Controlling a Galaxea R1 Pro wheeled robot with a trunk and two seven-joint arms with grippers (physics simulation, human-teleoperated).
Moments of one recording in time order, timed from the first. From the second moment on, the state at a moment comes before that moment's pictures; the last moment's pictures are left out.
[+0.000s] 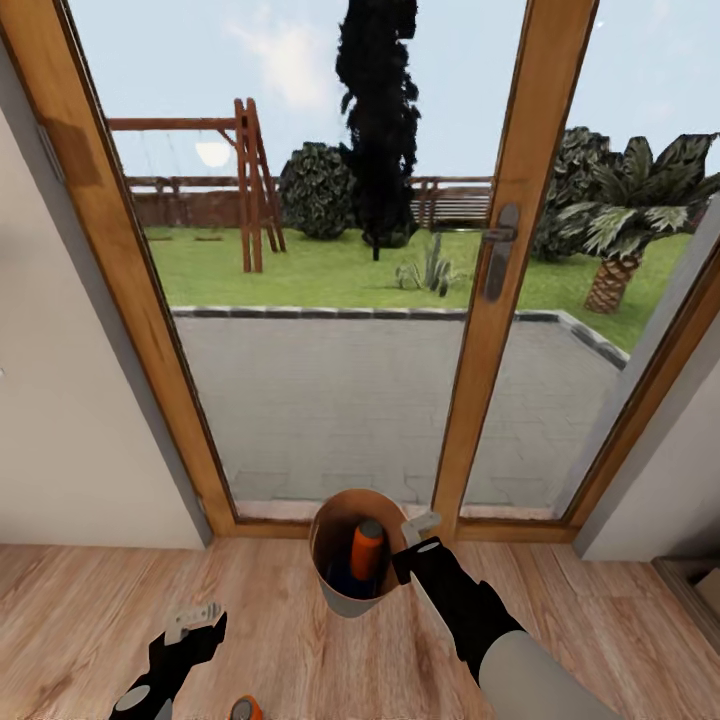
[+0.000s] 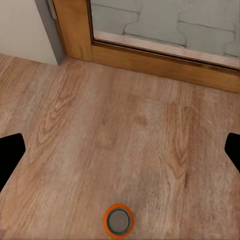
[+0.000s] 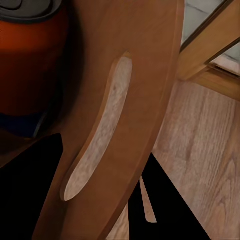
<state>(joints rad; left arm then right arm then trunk) -0.39 0.08 0.19 -0.41 0.06 -0.22 -0.07 -0.63 0.15 0.31 -0.65 0.07 0.56 -0.12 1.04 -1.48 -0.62</state>
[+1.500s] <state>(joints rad) -0.39 0.08 0.19 -0.42 0.06 -0.20 -0.07 -0.63 0.15 0.31 -0.65 0.07 0.56 -0.12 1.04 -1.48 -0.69</state>
